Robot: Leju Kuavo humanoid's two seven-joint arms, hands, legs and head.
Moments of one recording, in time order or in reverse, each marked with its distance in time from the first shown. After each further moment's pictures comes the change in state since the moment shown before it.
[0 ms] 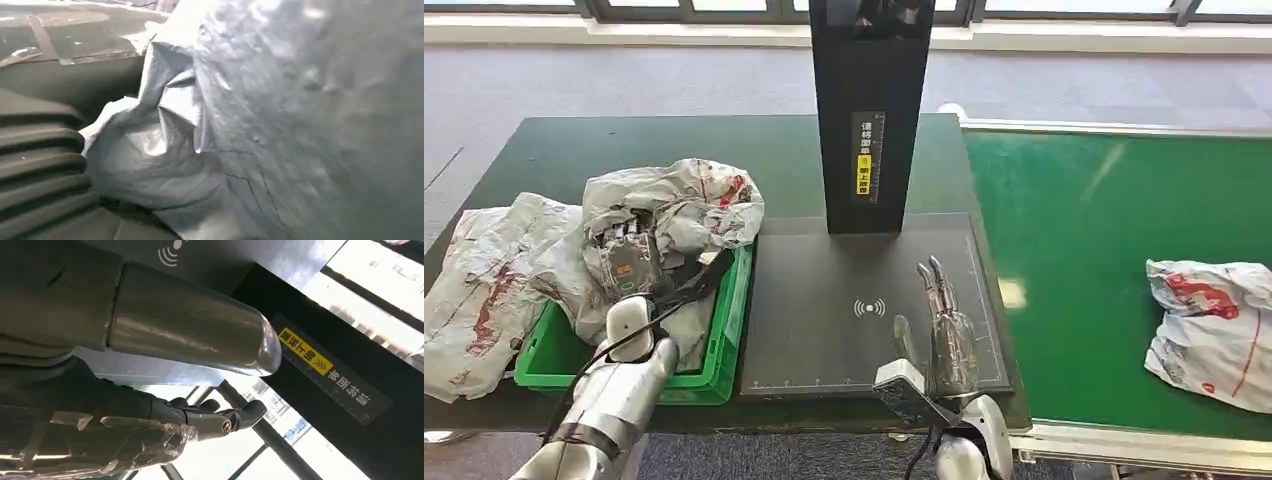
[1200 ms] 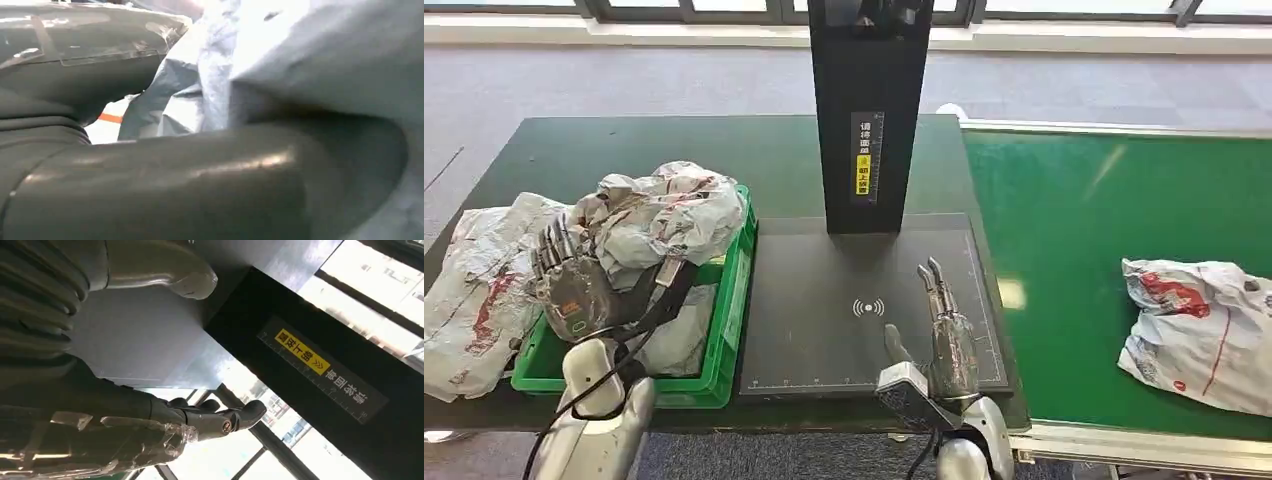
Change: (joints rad) left arm 0.300 0.009 0.003 -0.573 0.000 0.039 0.059; right arm 0.005 0.000 -0.003 -0.005 -0.029 0.015 -0.019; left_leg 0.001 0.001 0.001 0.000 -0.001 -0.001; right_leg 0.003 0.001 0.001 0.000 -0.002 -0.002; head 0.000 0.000
